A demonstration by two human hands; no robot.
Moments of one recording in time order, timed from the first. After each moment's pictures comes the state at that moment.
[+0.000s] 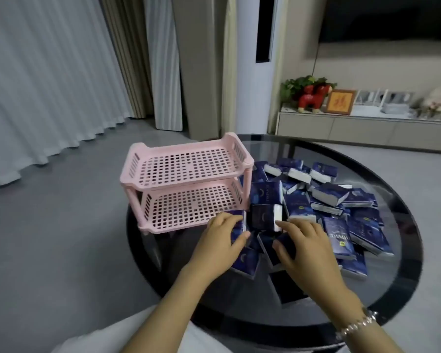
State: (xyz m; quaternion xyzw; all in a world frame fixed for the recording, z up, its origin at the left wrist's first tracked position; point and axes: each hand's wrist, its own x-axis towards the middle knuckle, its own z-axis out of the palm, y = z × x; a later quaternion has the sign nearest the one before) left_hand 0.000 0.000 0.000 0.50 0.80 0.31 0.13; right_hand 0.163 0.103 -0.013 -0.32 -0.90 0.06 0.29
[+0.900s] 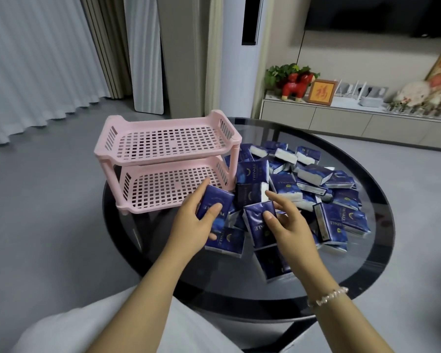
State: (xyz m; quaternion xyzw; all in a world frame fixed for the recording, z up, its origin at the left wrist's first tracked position) left_hand -0.004 -0.016 -0.007 0.35 0.66 0.62 0.24; right_hand 0.155 0.086 -0.006 -0.33 -0.73 0.49 0.35
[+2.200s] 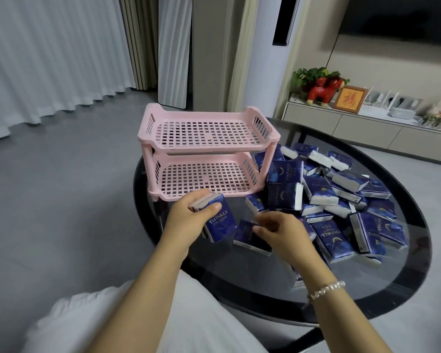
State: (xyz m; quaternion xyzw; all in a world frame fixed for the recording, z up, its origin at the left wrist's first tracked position) left_hand -0.035 -0.060 -0.007 0.21 0.67 0.66 0.25; right_hand 0.106 0.067 -0.013 -0.37 -0.84 0.36 0.18
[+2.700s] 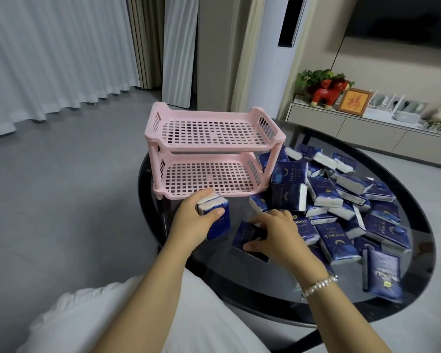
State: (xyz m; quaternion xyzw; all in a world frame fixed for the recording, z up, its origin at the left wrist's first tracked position) left_hand -0.036 -0.063 -0.011 0.24 0.72 0.61 0.23; right_hand 0.095 0.058 -0.008 -0.32 -0.93 0.18 0.05
